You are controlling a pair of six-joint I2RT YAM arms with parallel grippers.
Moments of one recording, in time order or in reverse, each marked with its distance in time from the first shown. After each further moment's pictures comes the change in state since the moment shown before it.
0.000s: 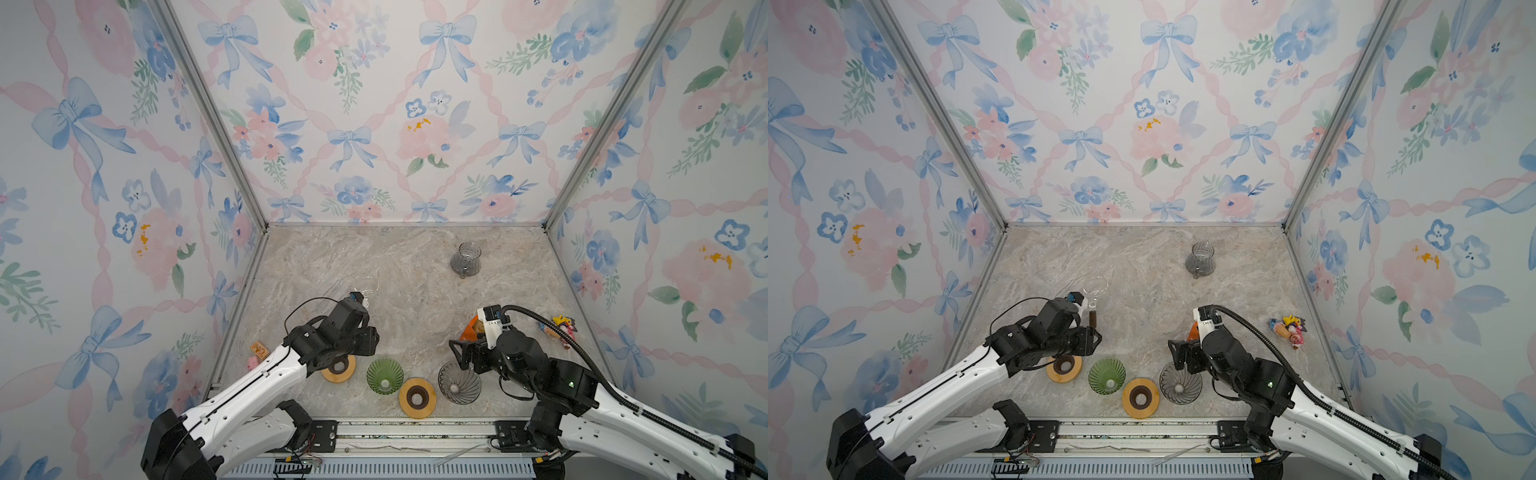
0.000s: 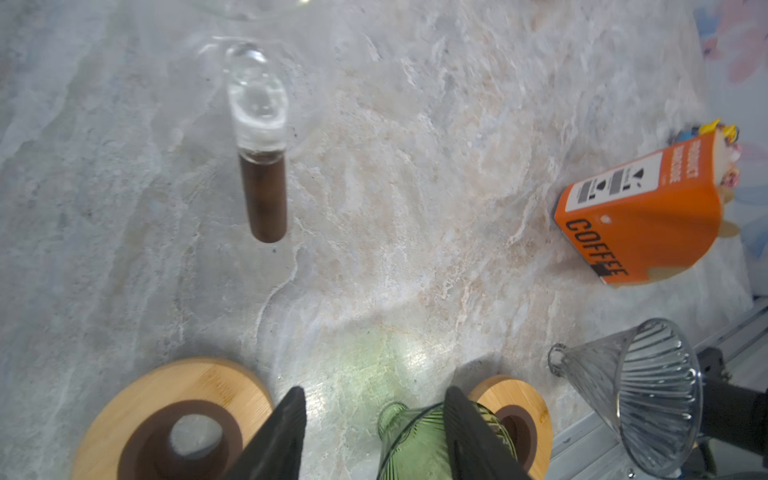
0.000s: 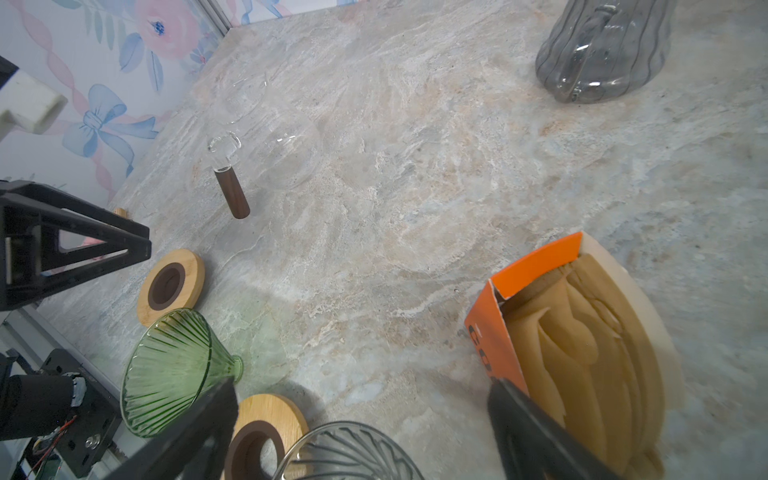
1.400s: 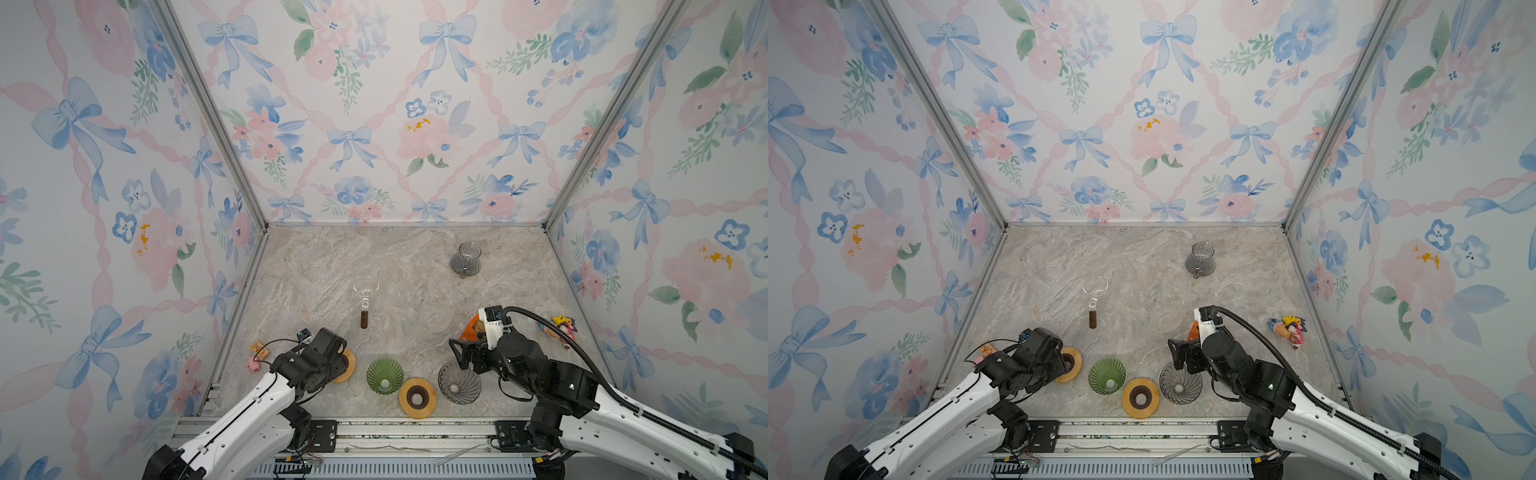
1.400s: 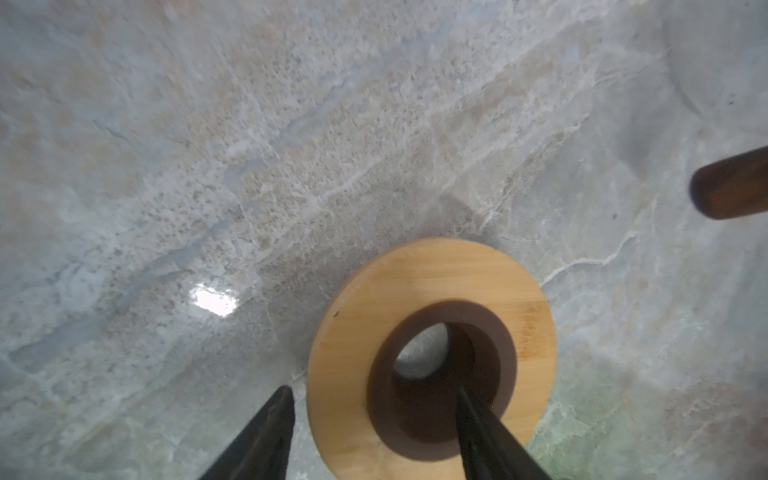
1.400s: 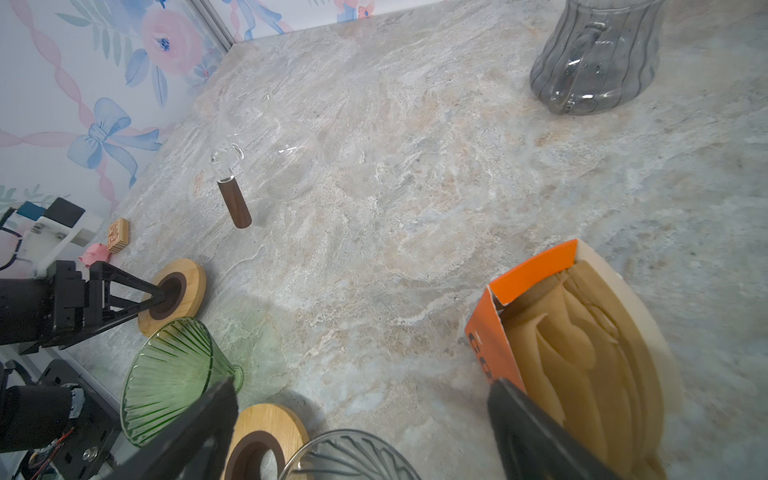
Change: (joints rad) left arm 0.105 -0.111 -0.282 -0.150 -0.162 -0.447; right arm 0.018 -0.015 -0.017 0.016 0.042 0.009
